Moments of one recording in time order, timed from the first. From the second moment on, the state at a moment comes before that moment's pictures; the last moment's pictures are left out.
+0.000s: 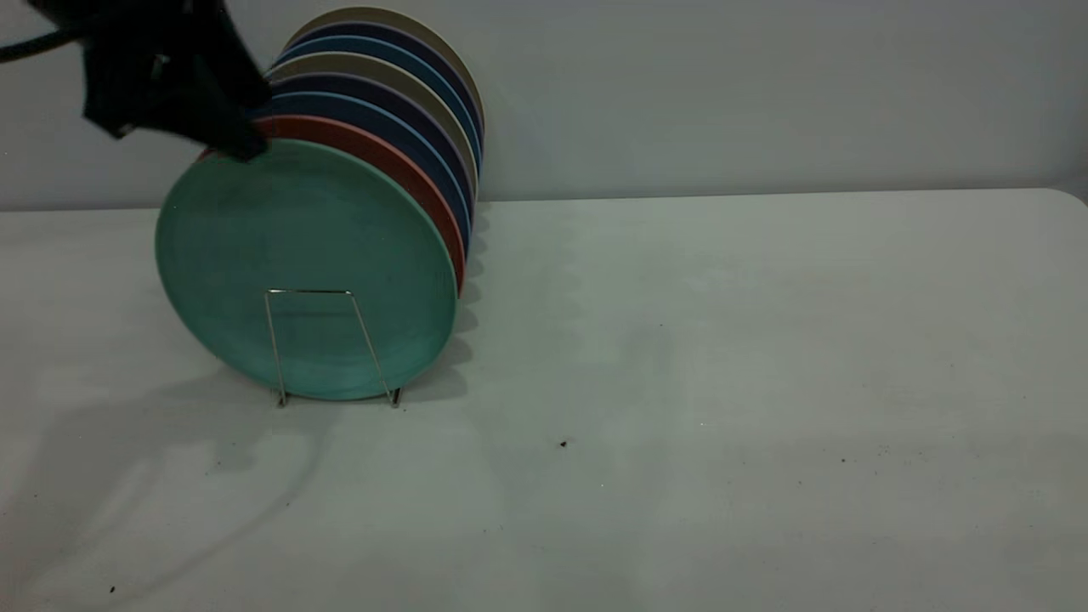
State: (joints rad) left arm -0.06 1.89 -1.37 -0.55 0.68 1.72; right arm -0.15 0.16 -0.48 0.27 1.16 -0.33
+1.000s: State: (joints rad) left arm -0.06 1.24 -1.36 -0.29 1.17 0.56; right arm 0.04 0.15 -0.47 -0.02 1.14 -0.01
